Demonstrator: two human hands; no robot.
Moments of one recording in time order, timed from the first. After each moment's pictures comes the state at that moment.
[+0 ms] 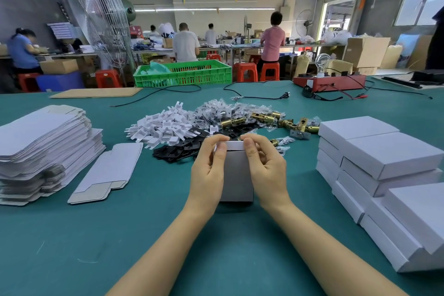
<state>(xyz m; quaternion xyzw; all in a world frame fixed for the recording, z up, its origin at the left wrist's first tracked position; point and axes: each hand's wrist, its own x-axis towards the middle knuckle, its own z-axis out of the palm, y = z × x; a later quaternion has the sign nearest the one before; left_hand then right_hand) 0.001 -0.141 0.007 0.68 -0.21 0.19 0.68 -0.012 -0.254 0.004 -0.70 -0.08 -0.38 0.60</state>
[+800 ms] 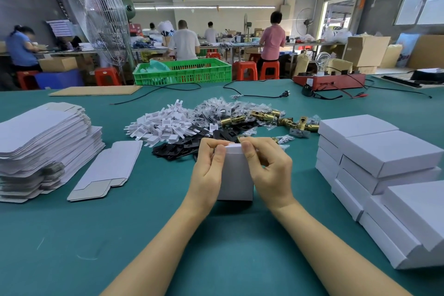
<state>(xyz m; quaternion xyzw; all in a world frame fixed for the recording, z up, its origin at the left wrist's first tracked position) 0.005 -0.136 0.001 0.65 -0.27 0.13 0.70 -0.013 -0.261 0.006 -0.73 -0.13 -0.51 0.44</state>
